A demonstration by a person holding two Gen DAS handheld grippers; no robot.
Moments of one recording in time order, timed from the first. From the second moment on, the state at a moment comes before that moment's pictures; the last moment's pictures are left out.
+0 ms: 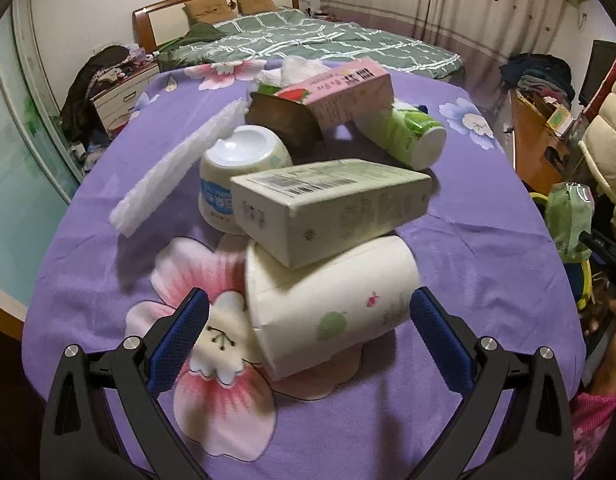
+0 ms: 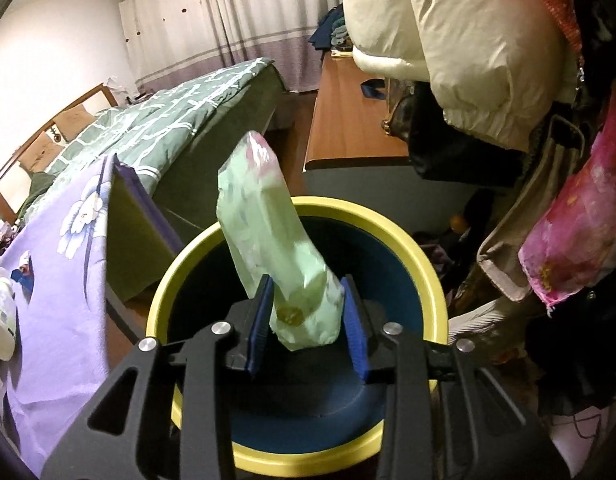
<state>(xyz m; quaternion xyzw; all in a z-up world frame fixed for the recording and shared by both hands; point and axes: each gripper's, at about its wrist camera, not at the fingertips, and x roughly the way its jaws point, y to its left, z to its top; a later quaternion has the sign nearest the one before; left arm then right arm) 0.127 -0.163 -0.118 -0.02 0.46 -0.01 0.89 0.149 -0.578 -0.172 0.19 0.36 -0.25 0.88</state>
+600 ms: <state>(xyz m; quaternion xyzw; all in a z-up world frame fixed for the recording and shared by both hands) 0.145 -0.171 -0.141 -0.04 0.49 -0.01 0.87 0.145 -0.579 -0.171 0.19 0.36 -0.22 0.89</state>
